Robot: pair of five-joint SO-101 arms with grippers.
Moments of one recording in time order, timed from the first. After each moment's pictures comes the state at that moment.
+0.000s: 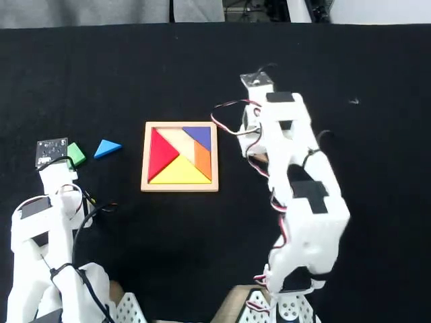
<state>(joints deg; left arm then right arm) -30.2 -36.4 70.5 45.7 -14.6 -4.1 24.7 2.1 70.7 7.9</state>
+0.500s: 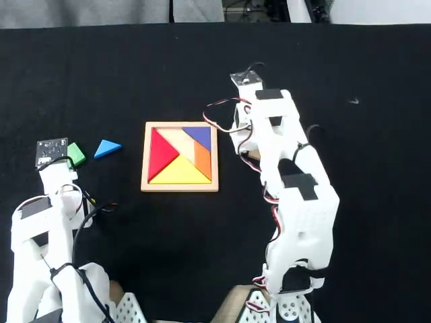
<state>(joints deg) -30.2 -36.4 70.5 45.7 -14.6 -5.9 31.4 -4.7 70.9 7.8</state>
